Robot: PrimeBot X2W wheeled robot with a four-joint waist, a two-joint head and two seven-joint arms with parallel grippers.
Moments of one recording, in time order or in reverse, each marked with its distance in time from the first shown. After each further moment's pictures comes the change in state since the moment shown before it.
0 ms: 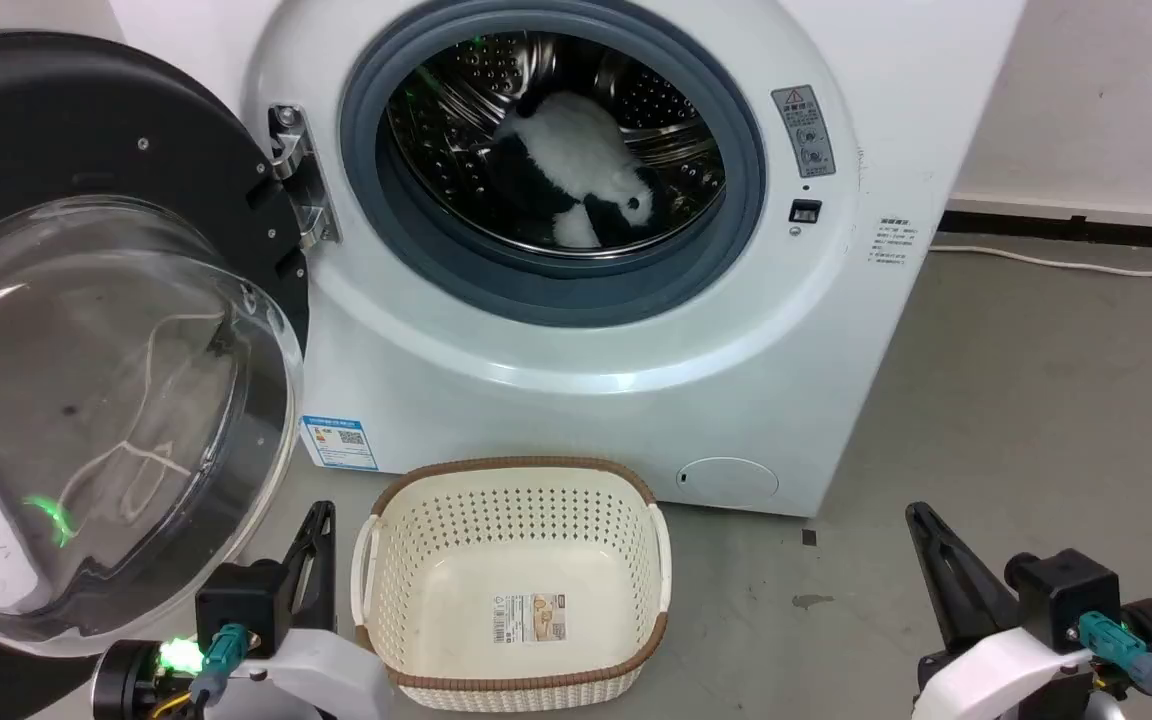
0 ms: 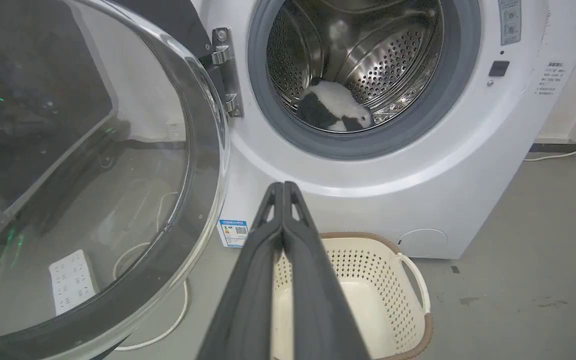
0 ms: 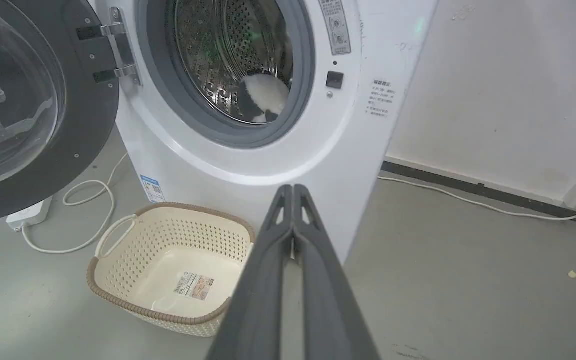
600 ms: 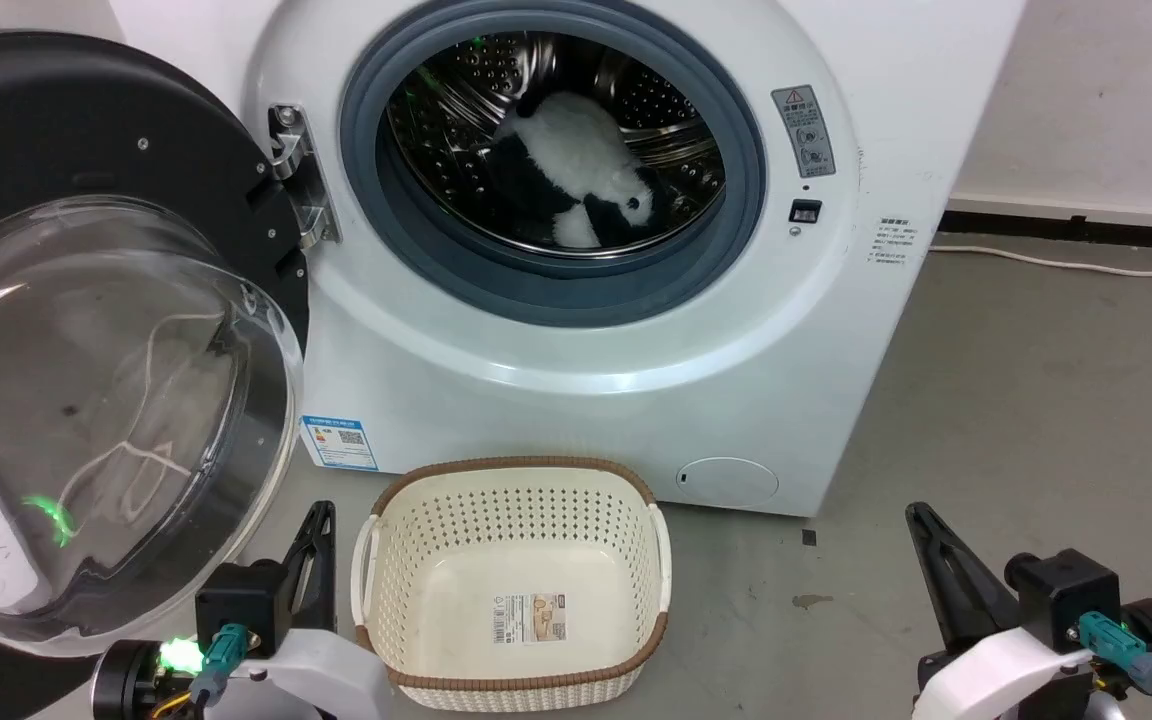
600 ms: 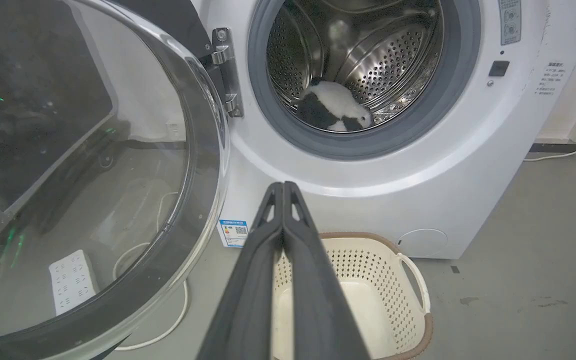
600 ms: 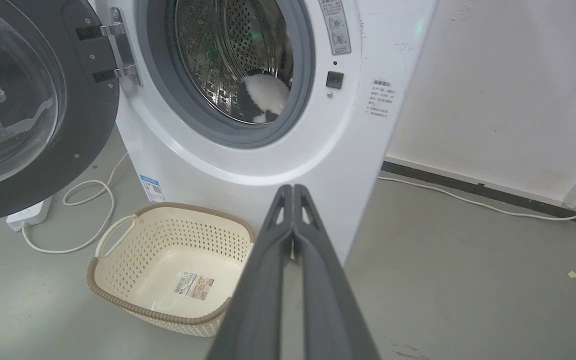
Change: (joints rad) left arm 0.000 0.000 0.000 0.000 0.000 0.000 0.000; right arm 0.000 0.000 0.000 0.000 0.000 0.000 0.000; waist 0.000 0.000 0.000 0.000
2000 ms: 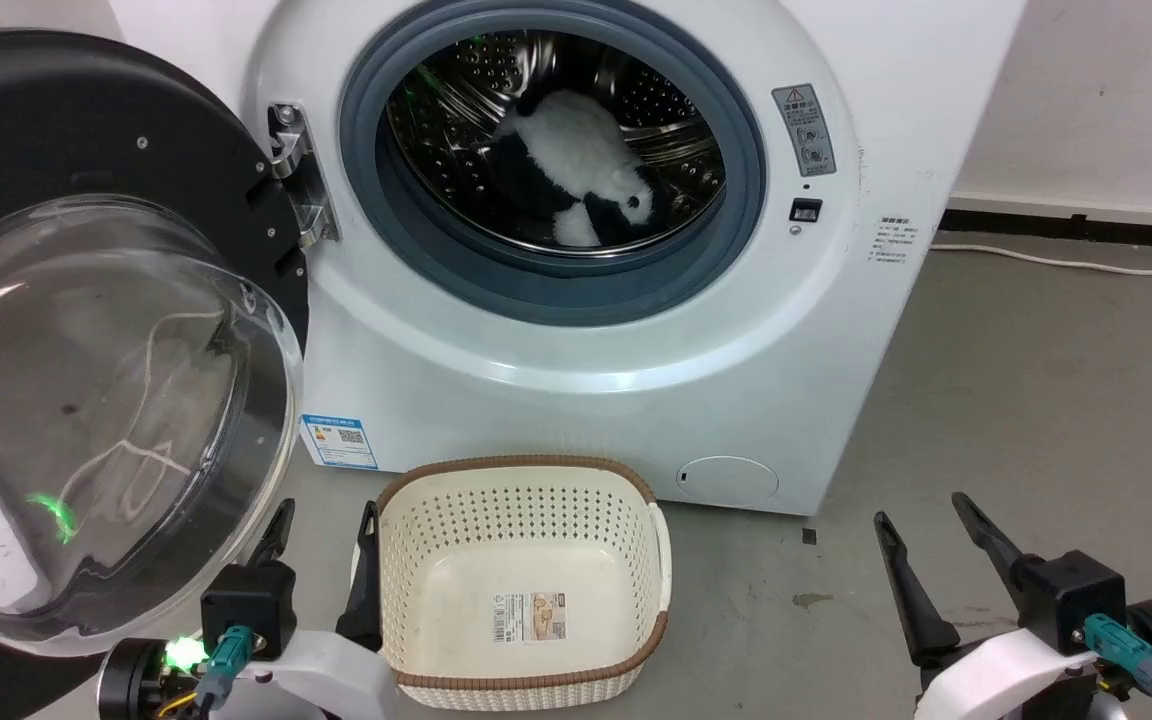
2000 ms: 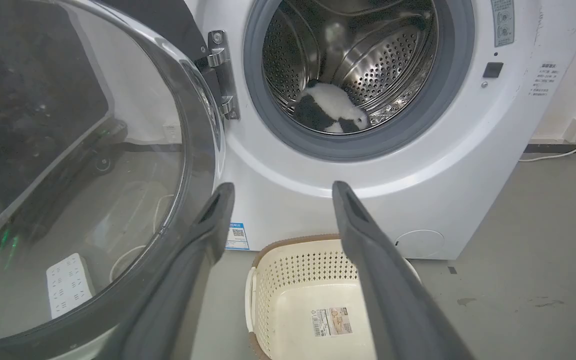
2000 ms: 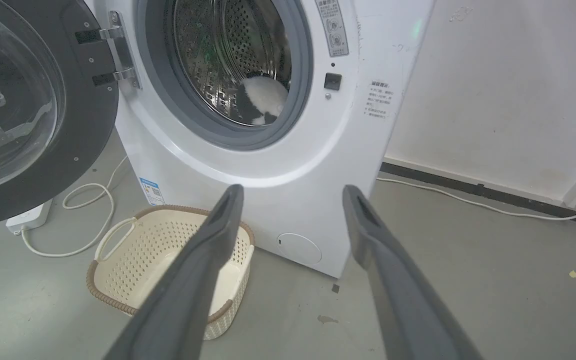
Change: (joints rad) left arm 0.000 0.000 -0.009 0.001 0.000 0.000 -0.011; right arm 0.001 0.000 -0.004 0.002 0.005 0.000 -0.011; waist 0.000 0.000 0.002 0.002
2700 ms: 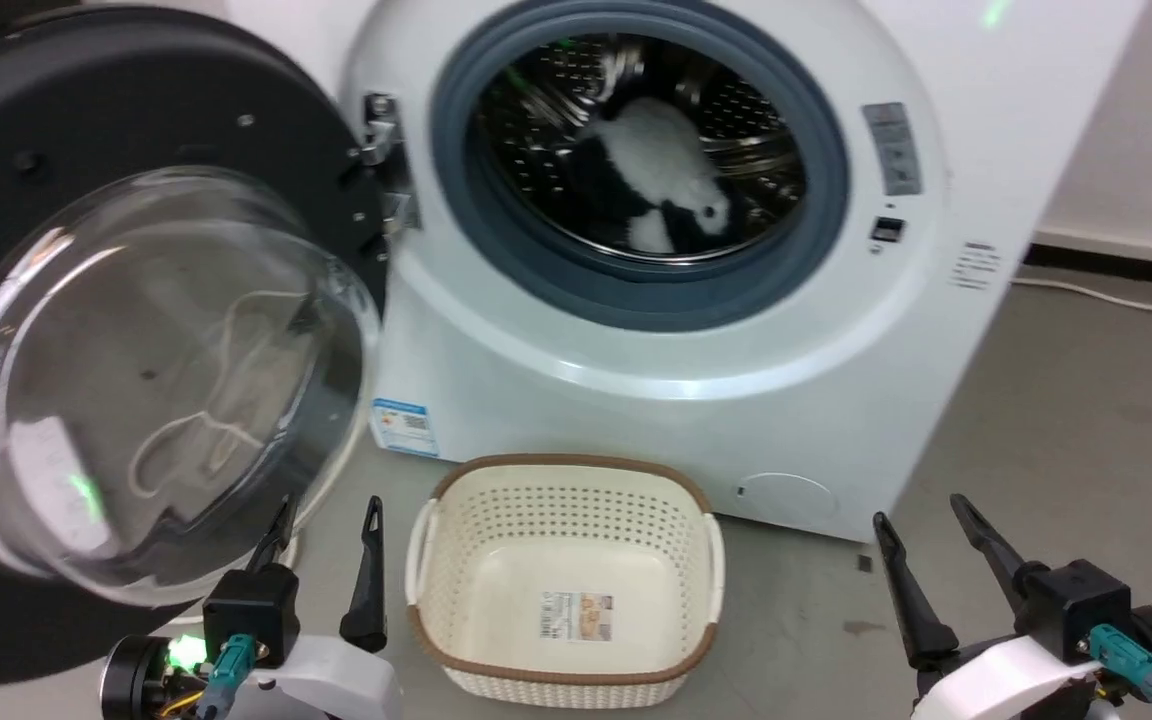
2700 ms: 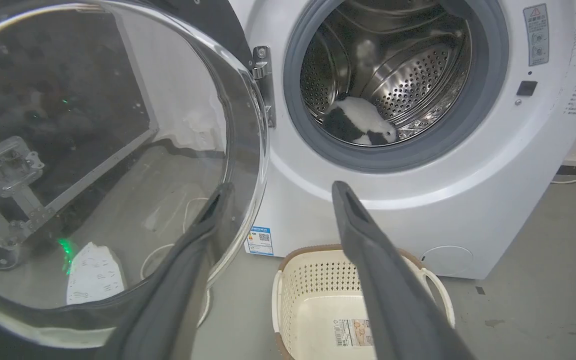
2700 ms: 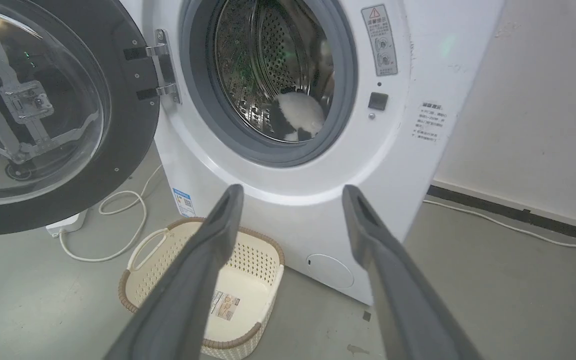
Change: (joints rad) left arm 0.001 0.004 -0.014 0.000 0.000 0.004 -0.045; right arm 0.005 0.000 0.005 0.013 0.025 0.000 -0.046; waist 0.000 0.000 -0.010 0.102
